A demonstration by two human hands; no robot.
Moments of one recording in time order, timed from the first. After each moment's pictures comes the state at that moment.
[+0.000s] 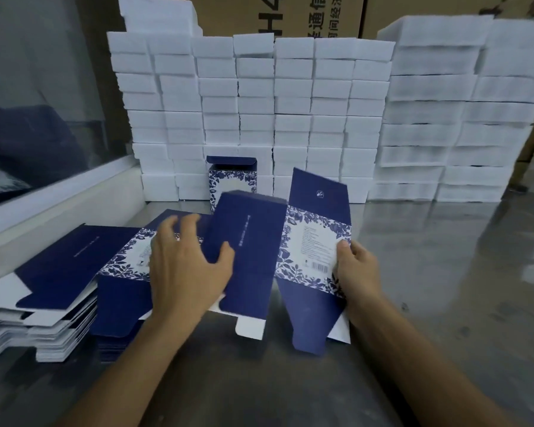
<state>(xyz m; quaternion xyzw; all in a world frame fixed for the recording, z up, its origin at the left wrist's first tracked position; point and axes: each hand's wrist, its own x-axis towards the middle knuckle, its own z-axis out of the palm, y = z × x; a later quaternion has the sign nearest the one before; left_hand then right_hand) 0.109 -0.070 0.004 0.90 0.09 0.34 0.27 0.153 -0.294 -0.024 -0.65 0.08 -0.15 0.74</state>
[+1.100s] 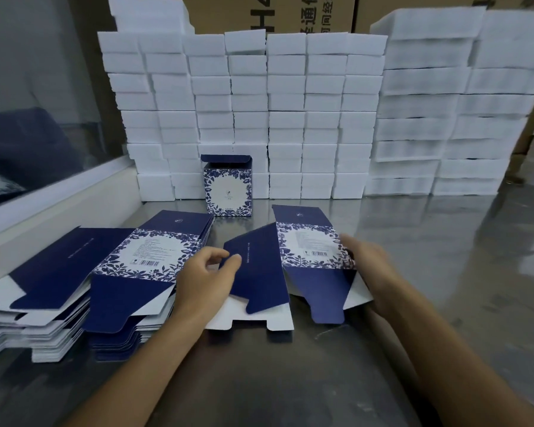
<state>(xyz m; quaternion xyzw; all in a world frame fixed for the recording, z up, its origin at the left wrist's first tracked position) 0.120 -0.090 -0.024 0.80 0.09 0.21 0.56 0.146 -0.331 -0.004 -0.70 0.09 -0.03 0.71</state>
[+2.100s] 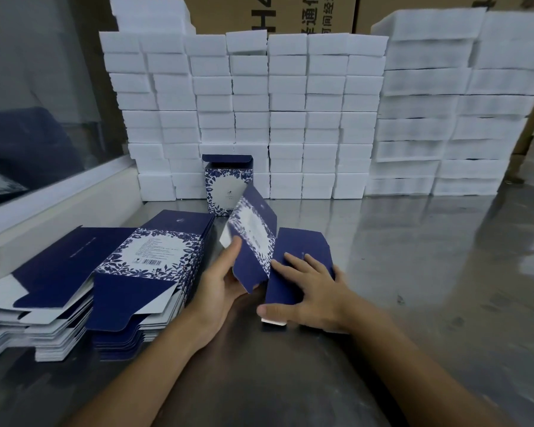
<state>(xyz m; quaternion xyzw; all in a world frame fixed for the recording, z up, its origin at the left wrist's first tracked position) 0.111 -0.098 -0.023 0.56 -0.10 -0.01 0.82 0.139 -0.290 -0.036 -0.96 -0.19 0.07 0.20</state>
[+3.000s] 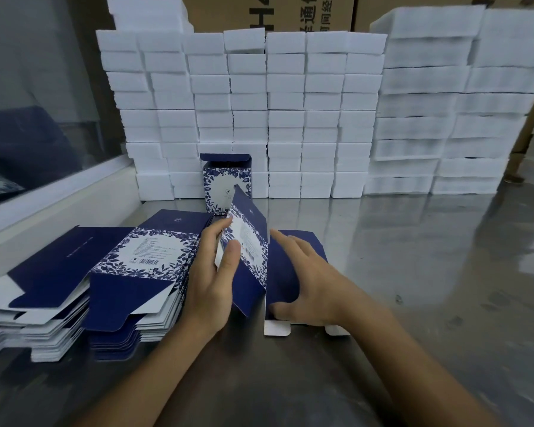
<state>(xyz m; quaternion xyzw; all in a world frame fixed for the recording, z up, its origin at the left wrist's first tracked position) 0.110 -0.098 -0.027 0.72 -0.15 0.27 0.63 0.125 -0.284 -0.009 -0.94 -0.23 0.00 0.27</state>
